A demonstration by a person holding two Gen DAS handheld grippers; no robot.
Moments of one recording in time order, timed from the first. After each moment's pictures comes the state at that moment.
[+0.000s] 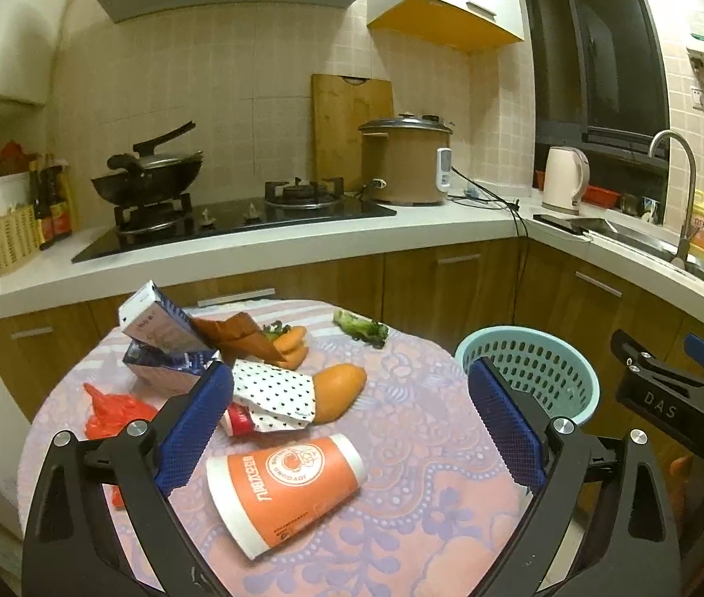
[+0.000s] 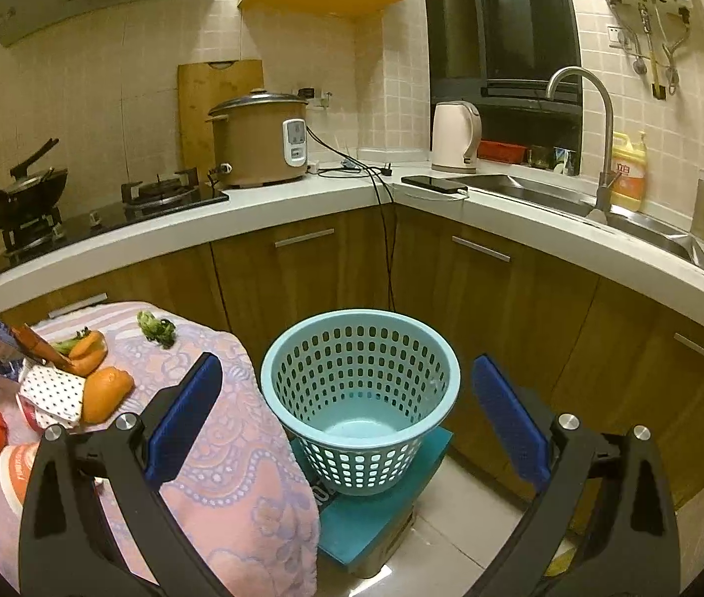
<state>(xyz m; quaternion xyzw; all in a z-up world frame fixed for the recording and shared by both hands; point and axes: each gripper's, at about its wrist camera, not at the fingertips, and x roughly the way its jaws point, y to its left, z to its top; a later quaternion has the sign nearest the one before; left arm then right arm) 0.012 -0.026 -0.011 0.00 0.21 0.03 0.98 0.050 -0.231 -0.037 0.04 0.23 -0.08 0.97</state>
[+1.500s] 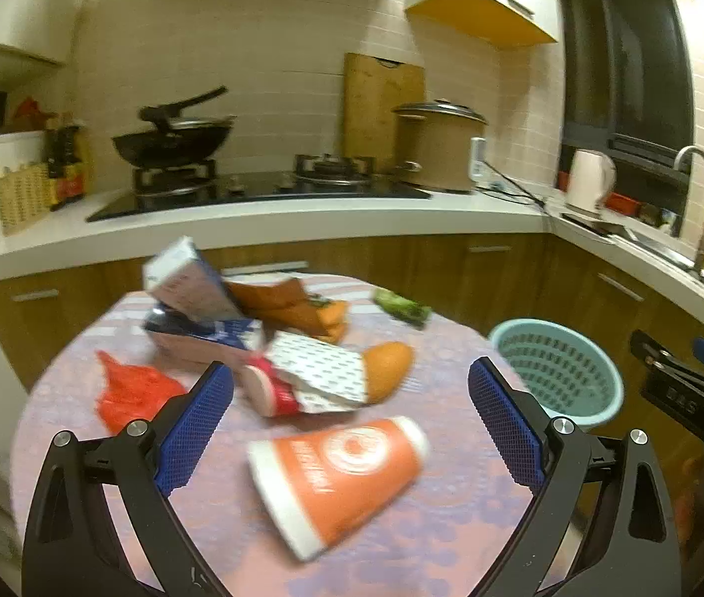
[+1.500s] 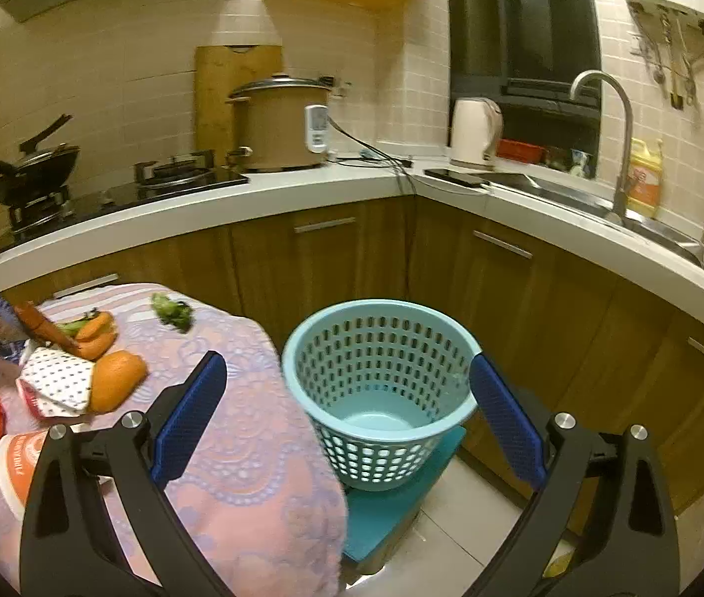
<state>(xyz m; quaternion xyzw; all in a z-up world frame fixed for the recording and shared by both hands) 0.015 0.033 -0.034 -0.04 0.22 0.06 0.97 0.060 -0.195 -0.046 0.02 0.24 -0.06 0.97</state>
